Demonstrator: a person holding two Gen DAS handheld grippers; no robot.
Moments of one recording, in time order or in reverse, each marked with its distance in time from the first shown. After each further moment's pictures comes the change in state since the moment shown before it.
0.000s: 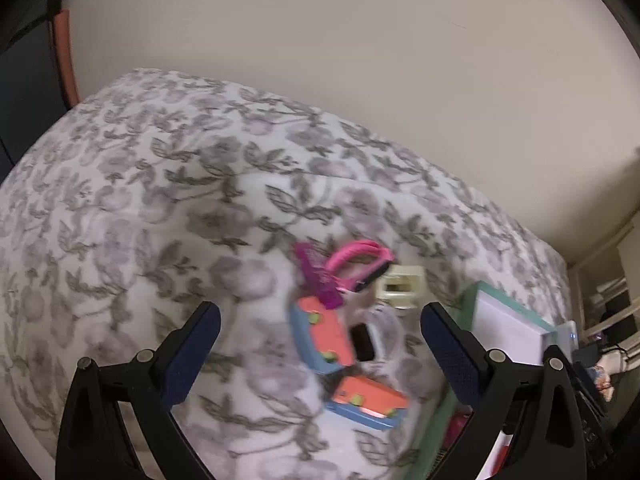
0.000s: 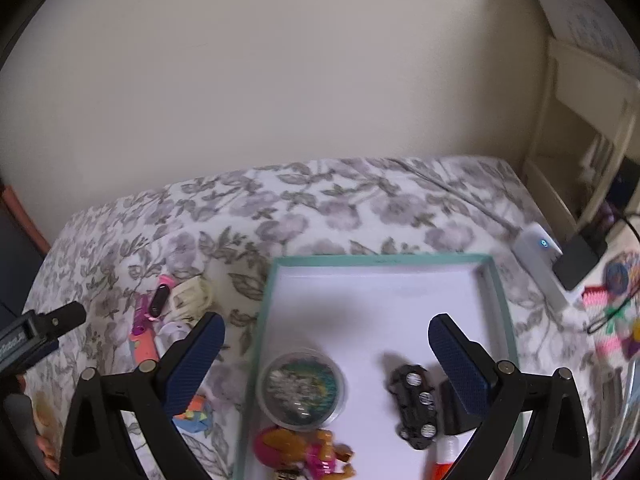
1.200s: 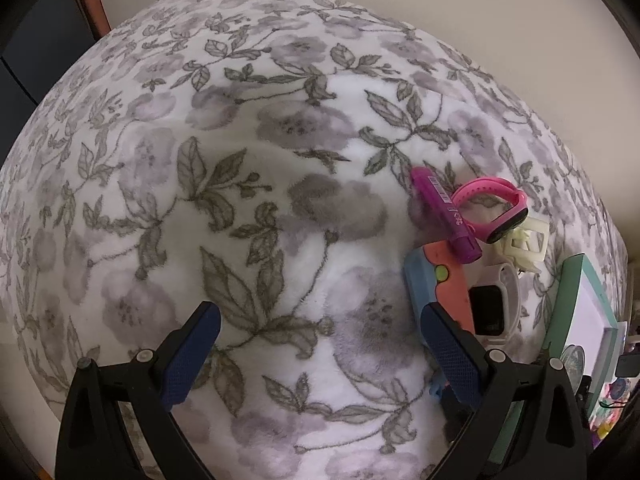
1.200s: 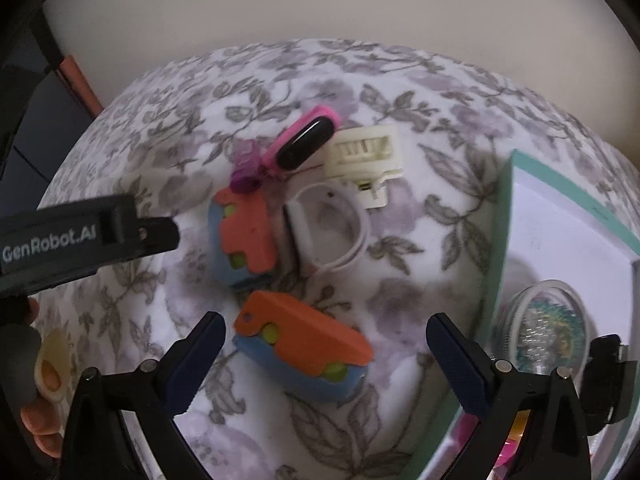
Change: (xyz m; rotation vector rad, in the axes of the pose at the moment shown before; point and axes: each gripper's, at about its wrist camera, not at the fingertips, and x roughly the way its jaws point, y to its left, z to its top) left arm 0.068 0.053 -0.022 -0.095 0.268 0.164; right arm 0.081 0.130 -0.073 -0.308 0.318 0.205
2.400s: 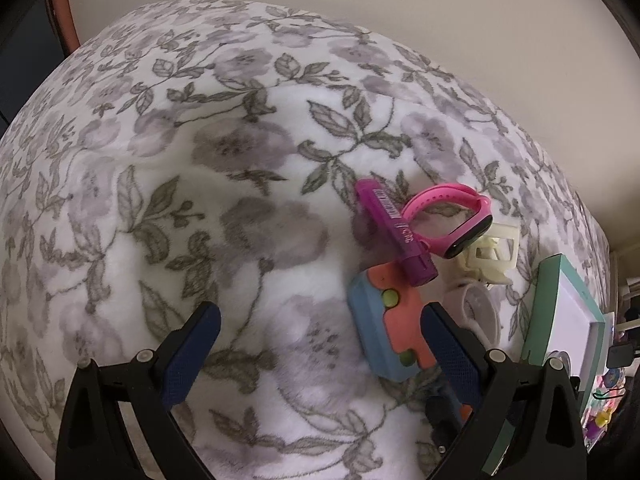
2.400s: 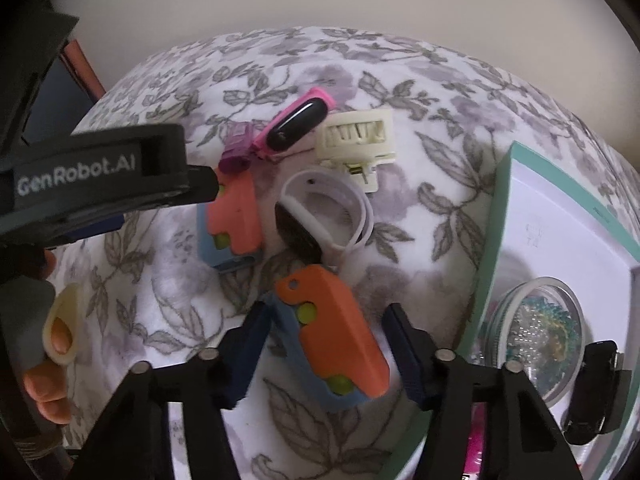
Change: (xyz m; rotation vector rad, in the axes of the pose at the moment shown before) left arm 0.018 -0.029 0.012 0.074 -0.052 -0.104; right arm 0.000 -0.011 -0.004 -0.030 0.028 -0.009
